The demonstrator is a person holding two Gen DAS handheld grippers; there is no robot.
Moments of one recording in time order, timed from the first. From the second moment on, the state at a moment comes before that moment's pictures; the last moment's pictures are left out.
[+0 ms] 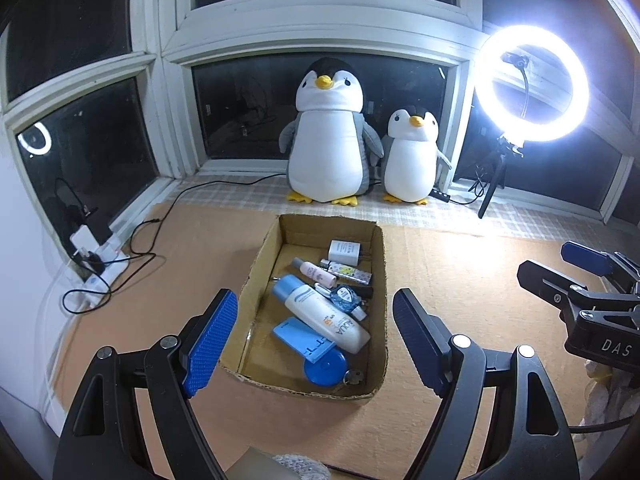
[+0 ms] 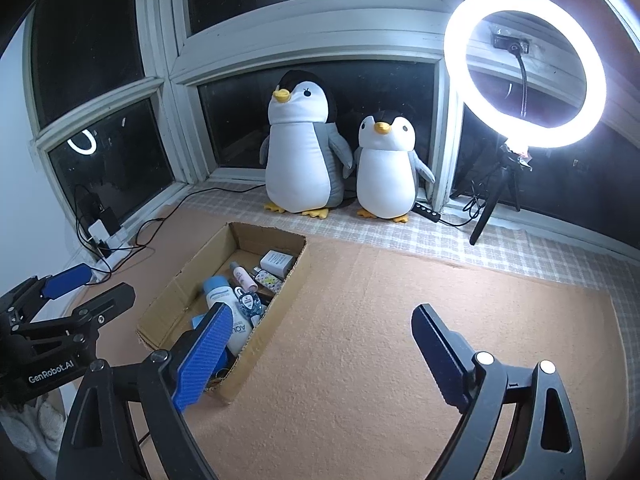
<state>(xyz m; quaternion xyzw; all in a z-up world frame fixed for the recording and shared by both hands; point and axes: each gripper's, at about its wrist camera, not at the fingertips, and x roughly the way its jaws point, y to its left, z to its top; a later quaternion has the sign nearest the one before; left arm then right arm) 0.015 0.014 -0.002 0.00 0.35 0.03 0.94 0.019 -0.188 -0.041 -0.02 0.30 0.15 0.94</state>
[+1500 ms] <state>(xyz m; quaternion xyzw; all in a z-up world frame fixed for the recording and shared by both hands) 0.012 0.012 -0.002 0.00 0.35 0.02 0.94 0.020 -0.192 -0.049 -0.02 0.31 0.15 0.94</state>
